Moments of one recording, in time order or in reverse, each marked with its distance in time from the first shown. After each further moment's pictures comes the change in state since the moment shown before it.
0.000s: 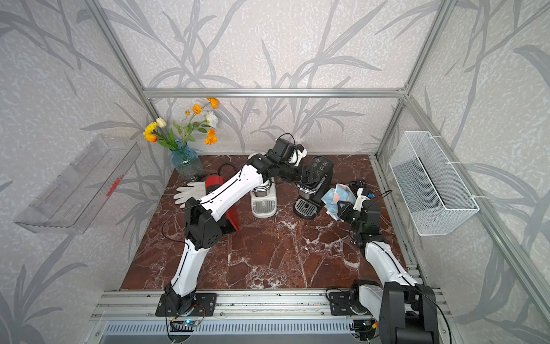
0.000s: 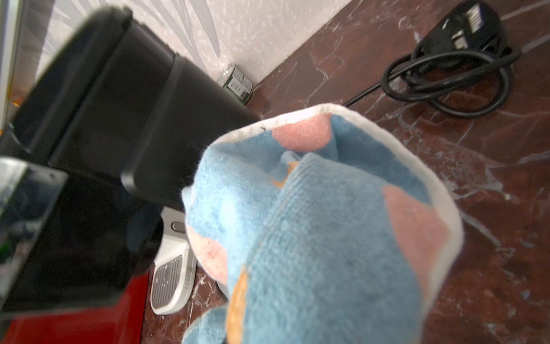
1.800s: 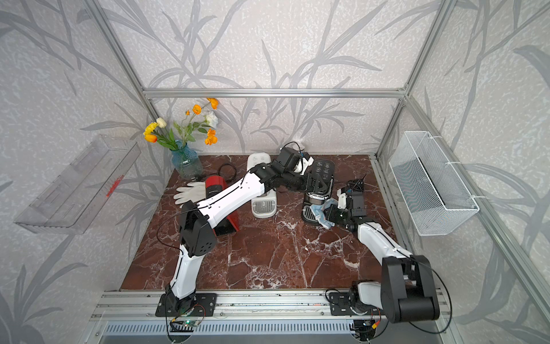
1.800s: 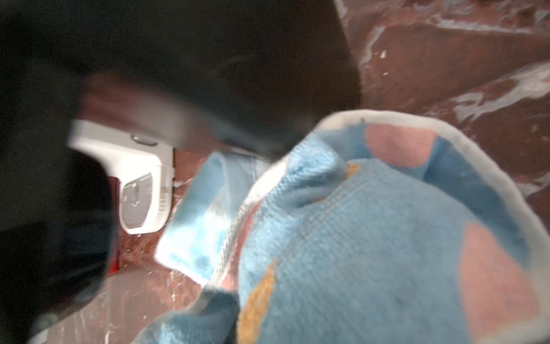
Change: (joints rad) left arm -0.054 -0.092 -0.185 0.134 0.019 -0.048; right arm 0.179 0.132 0.153 -0.369 -0.046 -0.161
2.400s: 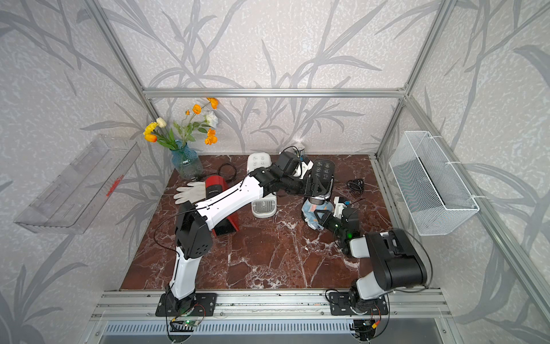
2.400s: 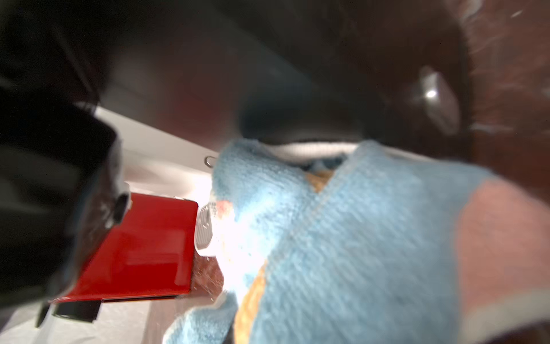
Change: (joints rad) left arm -0.007 -0.052 -0.119 0.069 0.011 -0.002; right arm 0.056 0.375 -0.318 1.092 -0.090 0.407
